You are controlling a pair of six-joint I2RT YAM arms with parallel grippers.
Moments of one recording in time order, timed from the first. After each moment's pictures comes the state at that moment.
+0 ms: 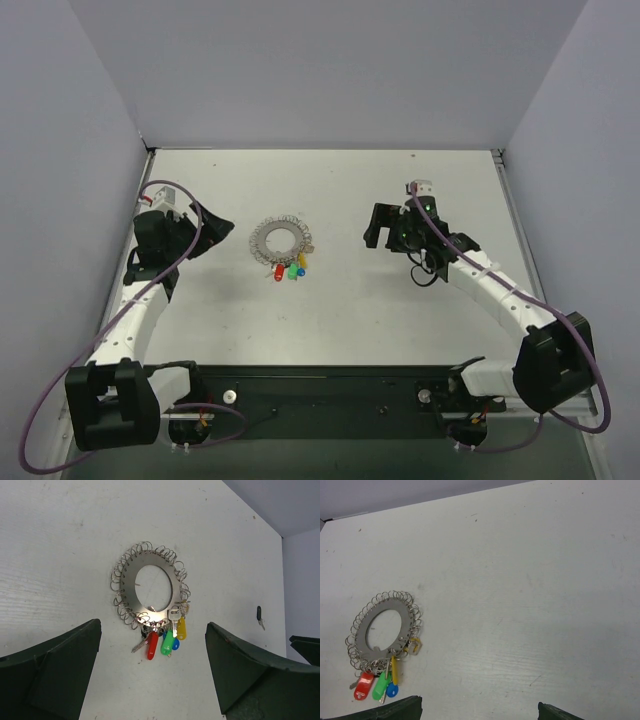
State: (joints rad) left arm 0.08 1.11 0.69 -0.03 0.38 -0.63; right arm 0.41 1.29 0.89 -0.25 0.05 0.42
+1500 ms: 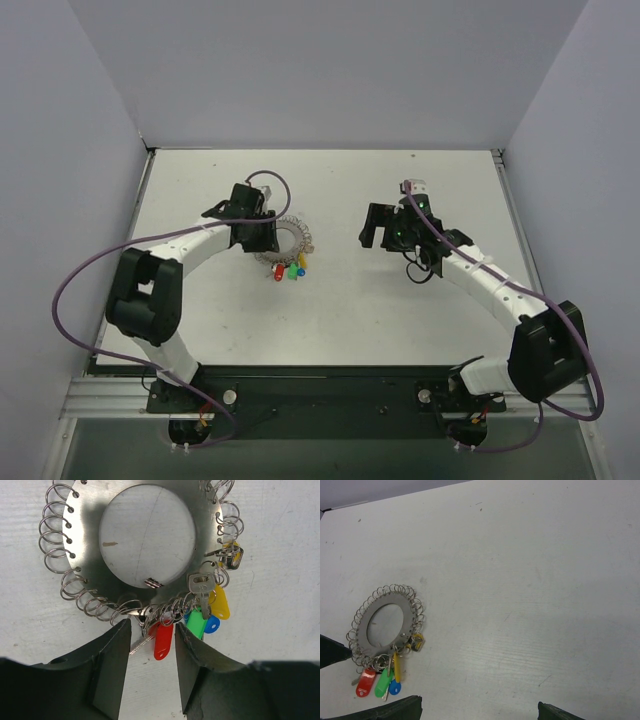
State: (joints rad) left arm -0.36 1.71 1.14 -0.41 0.10 -0.37; right arm 0.44 1.35 0.92 -0.25 0.03 0.43
